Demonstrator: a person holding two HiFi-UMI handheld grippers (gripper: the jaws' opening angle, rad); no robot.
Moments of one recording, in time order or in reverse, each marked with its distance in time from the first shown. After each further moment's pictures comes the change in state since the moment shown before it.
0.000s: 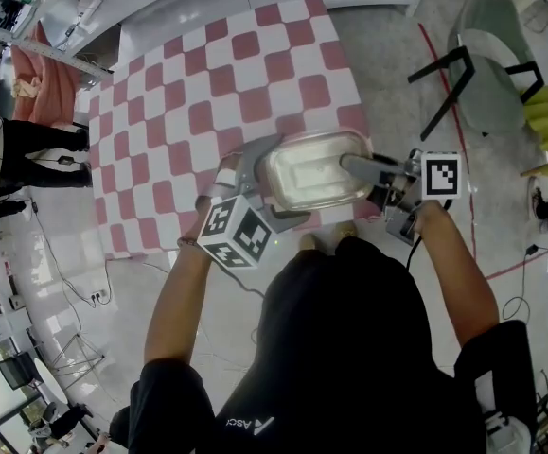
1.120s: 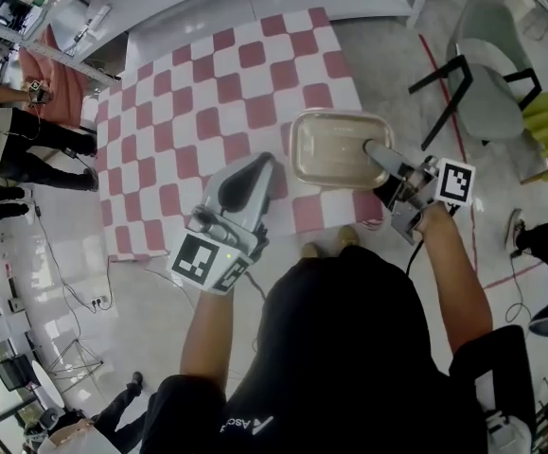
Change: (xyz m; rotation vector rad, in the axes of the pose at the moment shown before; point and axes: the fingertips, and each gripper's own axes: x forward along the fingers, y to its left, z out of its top) left arm -0.122 0.068 0.050 -0.644 -0.681 0.493; right arm -0.035 0.005 0.034 0.042 -0.266 0.026
